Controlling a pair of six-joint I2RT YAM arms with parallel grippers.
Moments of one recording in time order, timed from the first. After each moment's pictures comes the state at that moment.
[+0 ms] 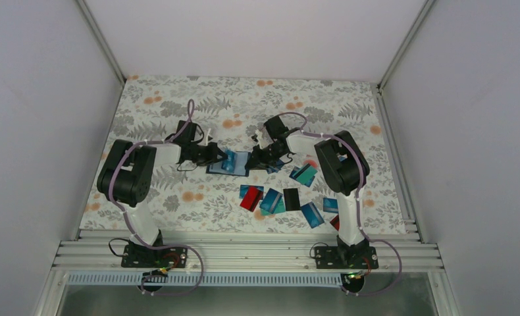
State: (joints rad) left arm -0.24 1.82 0.88 -0.03 0.72 -0.46; right arm 0.54 2.12 1.32 -0.42 -0.74 0.44
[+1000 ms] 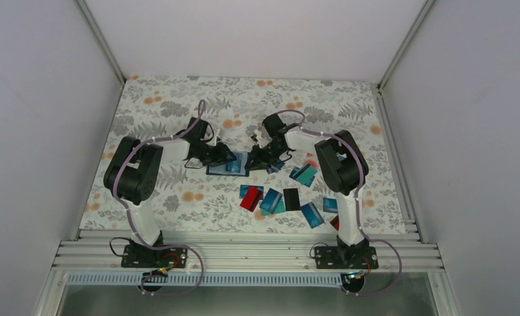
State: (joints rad) left arm -0.31 1.86 0.96 -0.15 0.68 -0.50; right arm 0.54 2.12 1.39 -0.56 -0.72 0.41
